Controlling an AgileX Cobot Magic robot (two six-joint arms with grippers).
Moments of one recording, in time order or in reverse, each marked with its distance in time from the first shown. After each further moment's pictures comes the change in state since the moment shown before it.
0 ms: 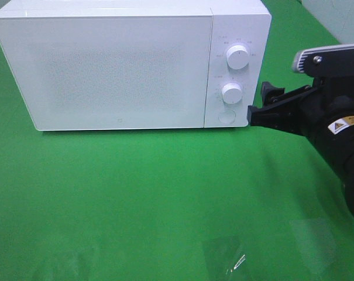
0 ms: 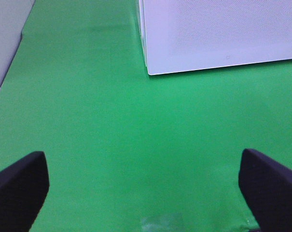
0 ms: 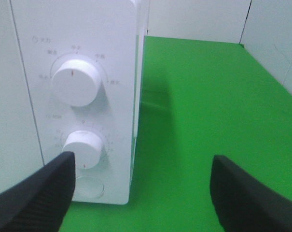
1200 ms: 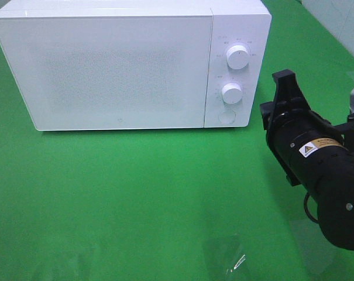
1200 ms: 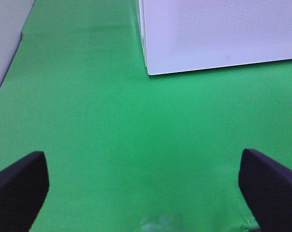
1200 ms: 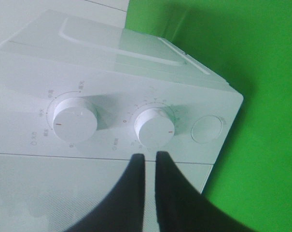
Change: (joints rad) left arm 0.000 0.000 0.000 0.000 0.000 0.000; right arm 0.097 0.118 -0.009 0.041 -0.037 1.444
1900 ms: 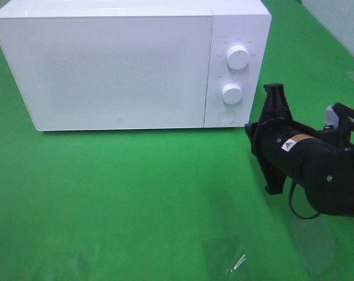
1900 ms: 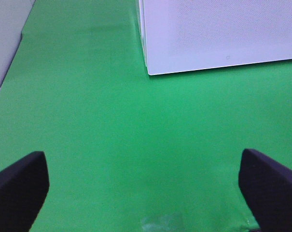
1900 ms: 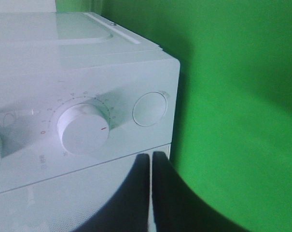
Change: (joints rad) left arm 0.000 0.000 0.000 0.000 0.000 0.000; right arm -0.152 0.109 -0.099 -0.200 0.254 0.264
